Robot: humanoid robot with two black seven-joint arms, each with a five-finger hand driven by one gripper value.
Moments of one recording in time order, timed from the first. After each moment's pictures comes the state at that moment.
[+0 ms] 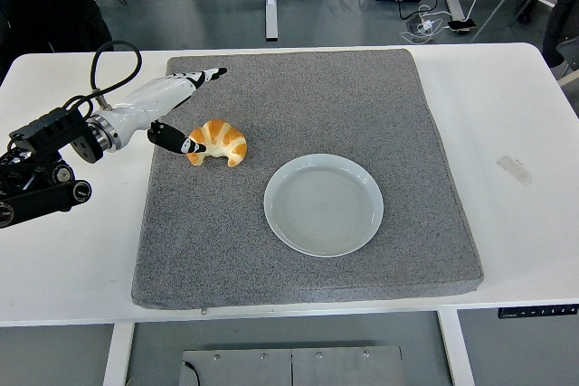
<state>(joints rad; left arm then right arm) -1.16 0.55 0.19 -1.16 1.05 0.45 -0.19 -0.10 0.00 0.09 0.13 -0.08 -0.05 0.23</state>
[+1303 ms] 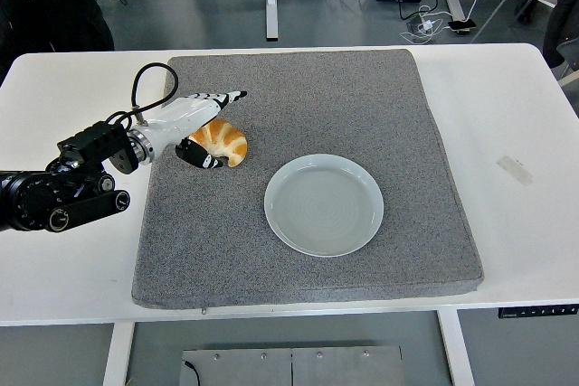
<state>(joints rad) -1.13 0.36 0.26 -0.94 1.04 0.44 -0.19 -0.10 0.00 0.09 0.13 -0.08 -0.05 0.23</state>
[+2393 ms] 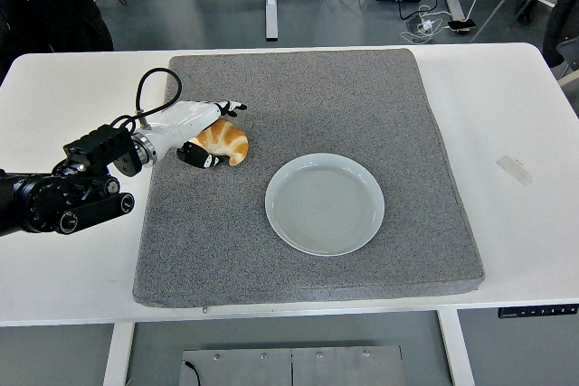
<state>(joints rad) -1.12 0.32 0.28 -0.87 1.04 0.44 -0.19 -0.10 0.00 0.09 0.13 -0.08 -0.05 0.23</state>
